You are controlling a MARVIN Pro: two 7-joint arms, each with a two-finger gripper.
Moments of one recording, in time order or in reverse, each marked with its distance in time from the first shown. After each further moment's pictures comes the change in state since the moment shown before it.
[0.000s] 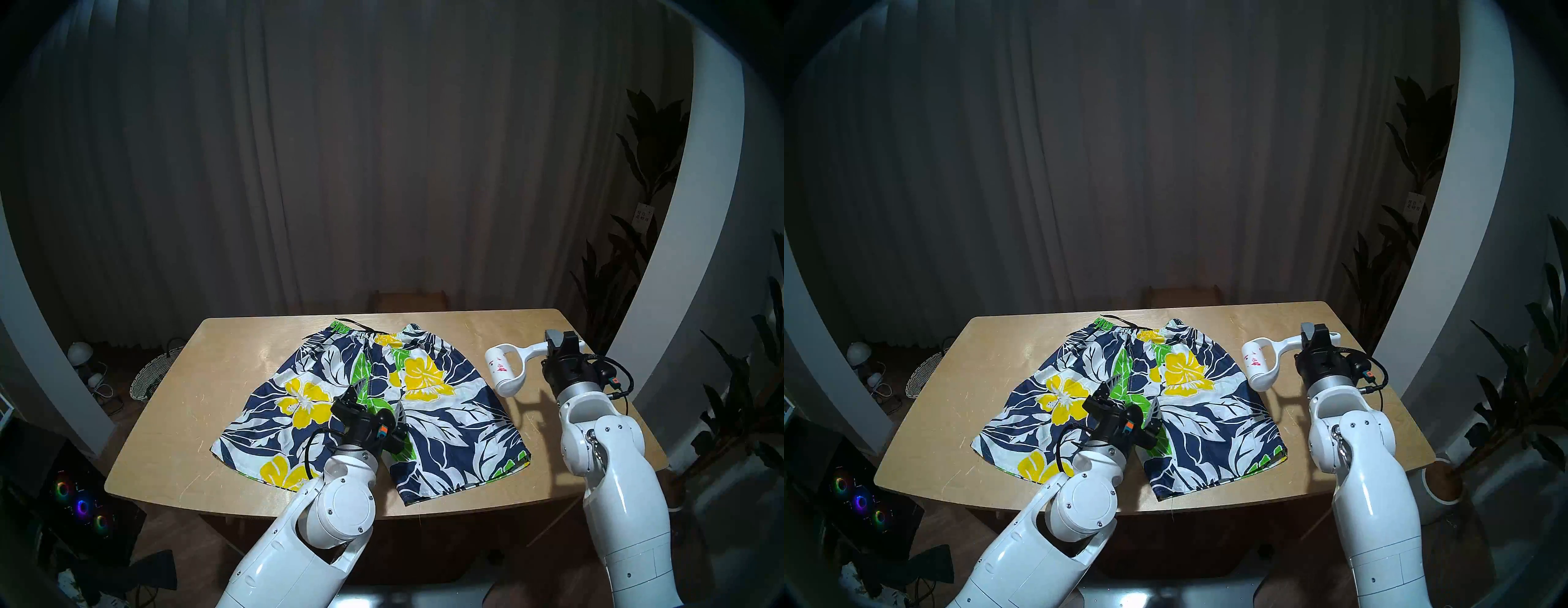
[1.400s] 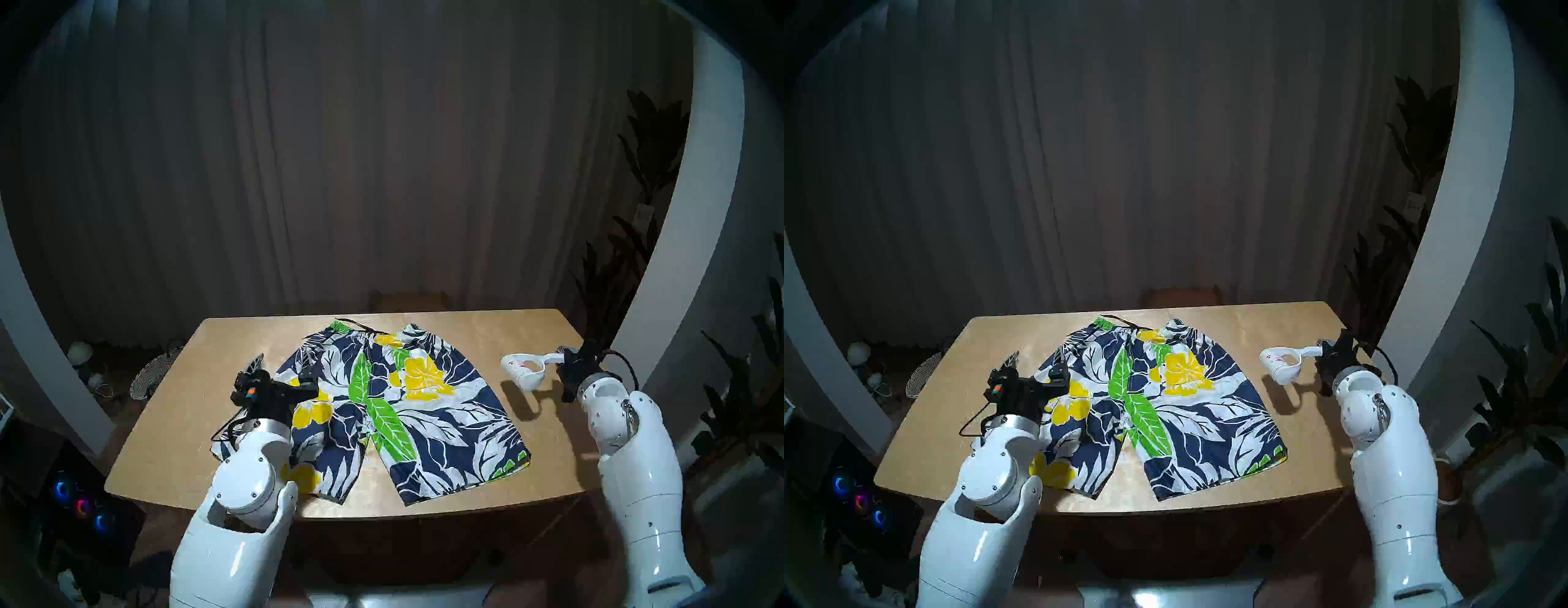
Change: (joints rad) left arm 0.110 -0.045 -0.428 -0.179 -0.679 -0.223 0.008; right arm 0.256 0.085 0.155 0.350 0.397 0.182 -0.326
